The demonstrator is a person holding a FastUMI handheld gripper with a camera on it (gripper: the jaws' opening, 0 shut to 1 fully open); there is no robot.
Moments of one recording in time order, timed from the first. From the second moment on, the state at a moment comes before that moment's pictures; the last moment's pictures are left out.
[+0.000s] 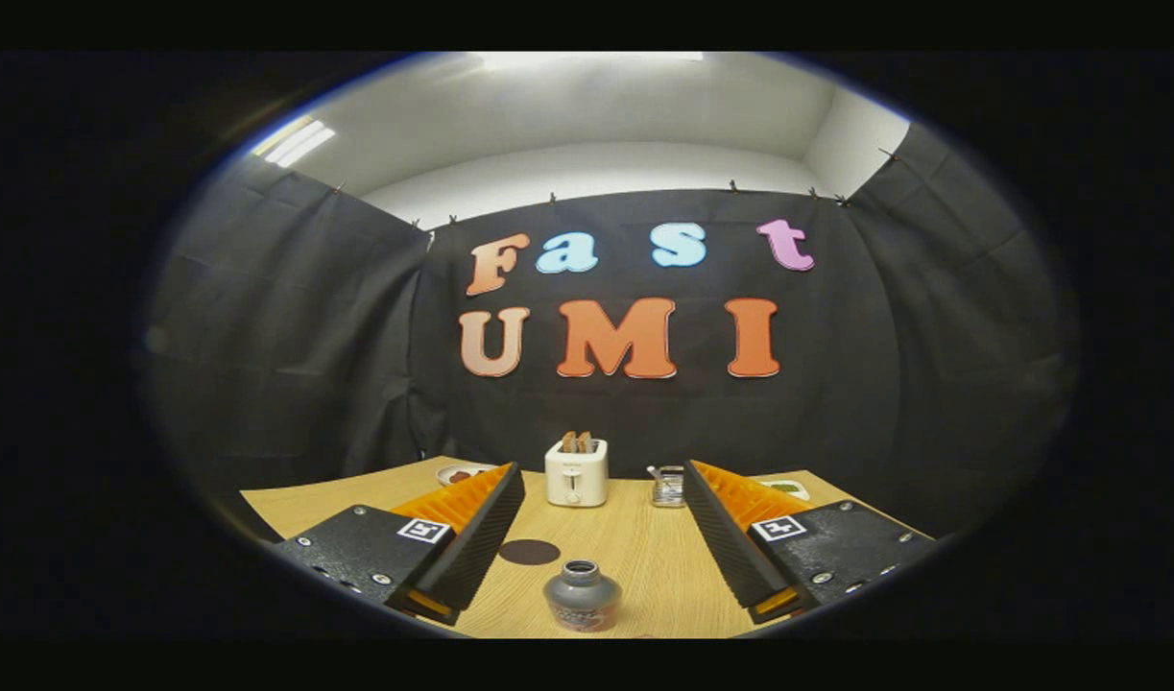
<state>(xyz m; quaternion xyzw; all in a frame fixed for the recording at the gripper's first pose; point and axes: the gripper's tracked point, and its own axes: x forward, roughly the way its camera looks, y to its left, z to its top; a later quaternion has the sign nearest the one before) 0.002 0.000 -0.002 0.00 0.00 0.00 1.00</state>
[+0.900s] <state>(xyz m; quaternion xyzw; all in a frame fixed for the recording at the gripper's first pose) -0.003 0.008 -0.030 0.00 0.03 0.00 1.00</state>
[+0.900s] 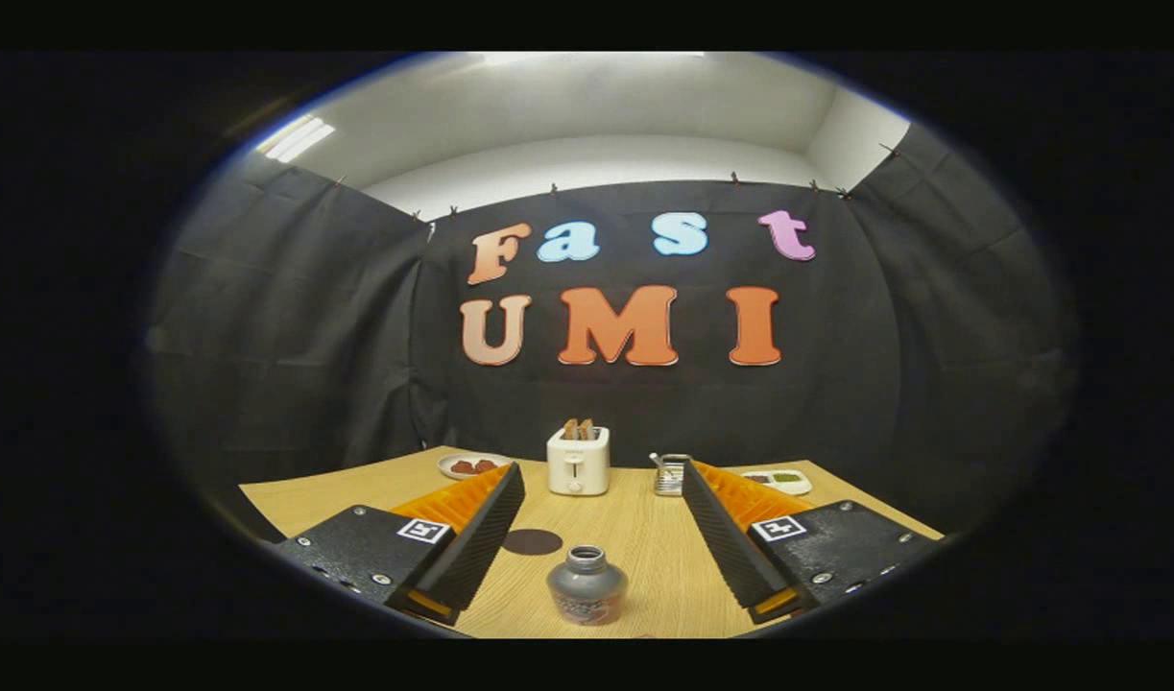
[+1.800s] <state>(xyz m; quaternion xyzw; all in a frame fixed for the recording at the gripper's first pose) -0.012 0.023 -0.145 0.01 0.12 0.03 0.99</state>
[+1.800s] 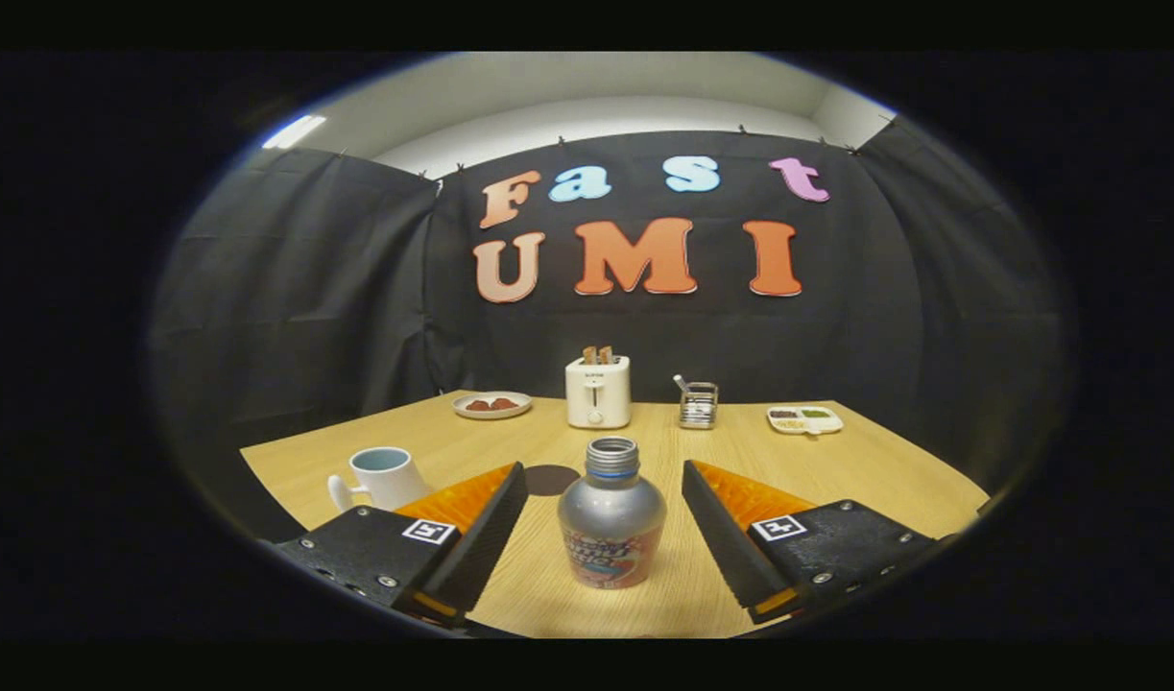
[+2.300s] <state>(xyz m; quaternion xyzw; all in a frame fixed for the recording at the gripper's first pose) -0.005 0.022 -0.208 0.03 0.17 0.01 0.98</state>
